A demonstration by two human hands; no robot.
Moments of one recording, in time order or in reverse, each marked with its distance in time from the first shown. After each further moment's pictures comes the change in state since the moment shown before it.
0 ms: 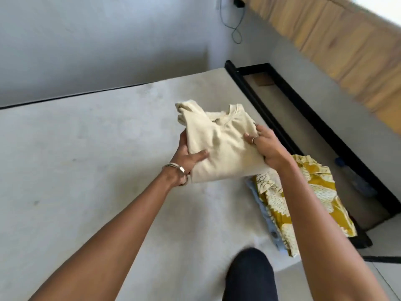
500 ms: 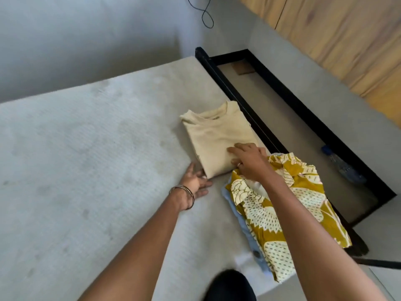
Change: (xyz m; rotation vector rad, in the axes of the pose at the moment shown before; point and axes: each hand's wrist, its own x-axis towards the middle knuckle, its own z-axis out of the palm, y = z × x) left_hand 0.077 -0.108 0.094 -0.011 0.014 -0.488; right_hand 0.068 0.117 -0.069 -1.276 -0.075 -0.224
